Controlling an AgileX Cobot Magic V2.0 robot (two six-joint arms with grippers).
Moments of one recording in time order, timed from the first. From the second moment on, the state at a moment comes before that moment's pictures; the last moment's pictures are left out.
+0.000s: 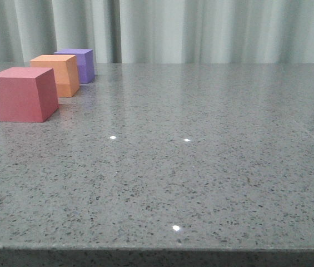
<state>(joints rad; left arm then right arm) -0.10 0.00 0.00 0.09 0.04 -0.27 0.07 0.23 -0.20 -0.19 -0.03 0.23</state>
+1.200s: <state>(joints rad) -0.10 0.00 0.00 0.09 0.04 -0.27 0.07 -0.01 0.03 -0.16 -0.08 0.23</state>
